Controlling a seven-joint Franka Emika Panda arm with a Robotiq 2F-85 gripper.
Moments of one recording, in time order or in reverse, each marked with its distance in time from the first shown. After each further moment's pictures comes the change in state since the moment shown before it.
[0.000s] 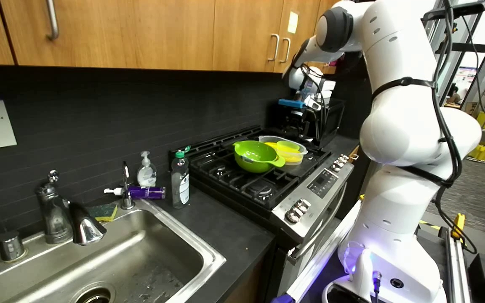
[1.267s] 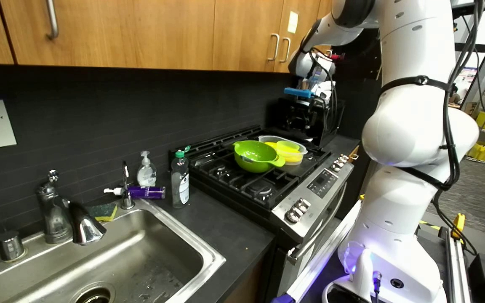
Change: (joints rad) arm 0.056 -0.211 -0.041 -0.192 -0.060 0.028 -0.026
